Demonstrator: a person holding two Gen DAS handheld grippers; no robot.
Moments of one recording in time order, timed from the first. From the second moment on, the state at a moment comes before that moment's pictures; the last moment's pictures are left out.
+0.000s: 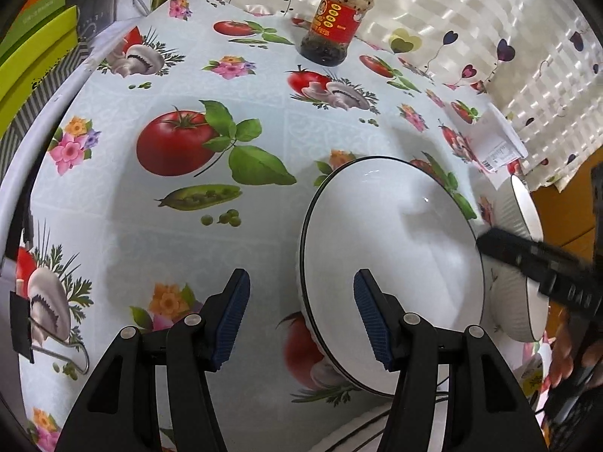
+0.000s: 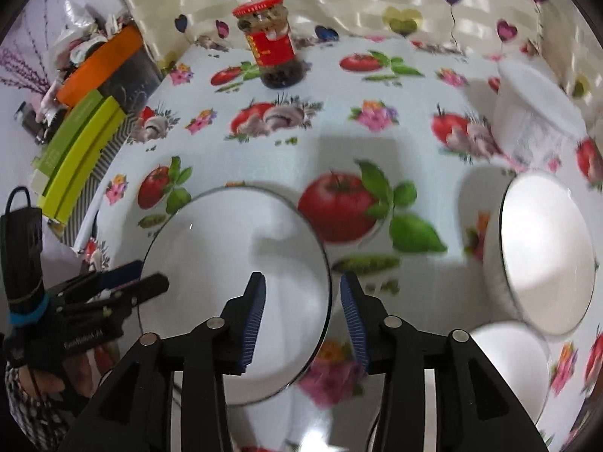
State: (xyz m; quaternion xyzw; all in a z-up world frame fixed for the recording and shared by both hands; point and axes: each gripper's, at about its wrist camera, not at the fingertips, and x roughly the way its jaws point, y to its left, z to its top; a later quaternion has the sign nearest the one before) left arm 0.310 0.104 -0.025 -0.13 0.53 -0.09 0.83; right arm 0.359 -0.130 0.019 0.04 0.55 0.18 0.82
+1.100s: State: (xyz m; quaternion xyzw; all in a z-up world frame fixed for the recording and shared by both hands) left arm 0.320 0.107 -0.031 -0.11 0.54 -0.09 0.83; right arm 0.322 -0.134 0.012 0.15 0.56 0.10 0.81
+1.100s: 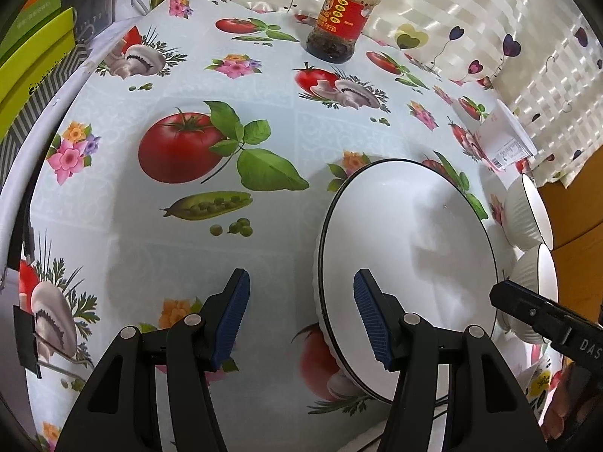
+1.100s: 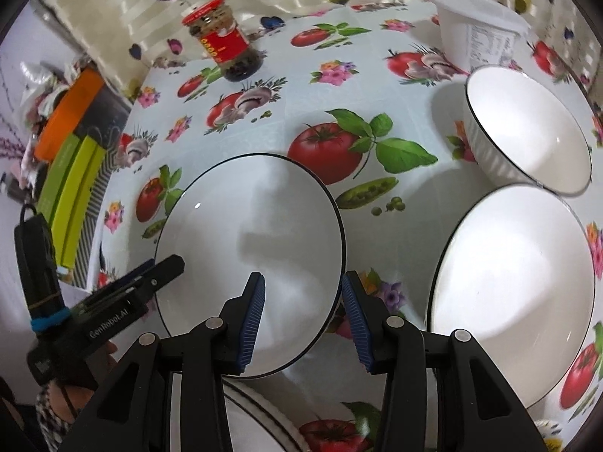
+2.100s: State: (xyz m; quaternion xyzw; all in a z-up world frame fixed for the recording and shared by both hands) left arm 0.315 0.146 -0.032 -0.12 0.53 -0.05 0.84; right arm 0.354 -0.106 -0.018 0.16 0.57 0.16 0.79
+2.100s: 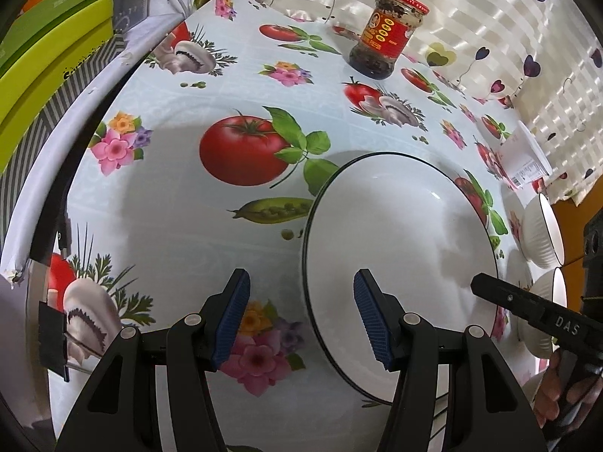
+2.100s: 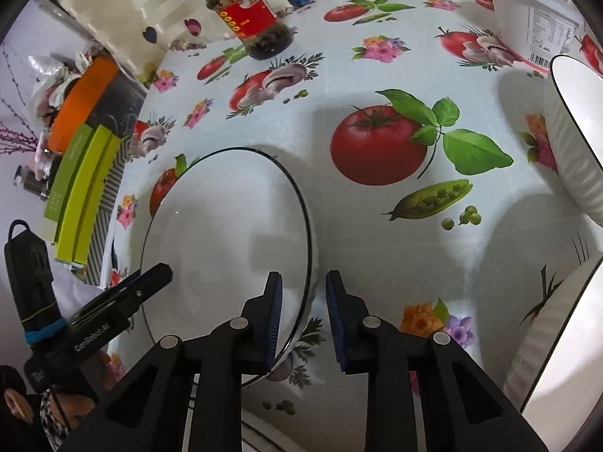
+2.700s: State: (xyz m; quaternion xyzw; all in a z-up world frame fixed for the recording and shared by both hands) left arm 0.315 0.140 -0.030 -0.10 0.52 -0.07 0.85; right arm 0.361 -0.101 -0.023 0.13 0.56 0.19 0.79
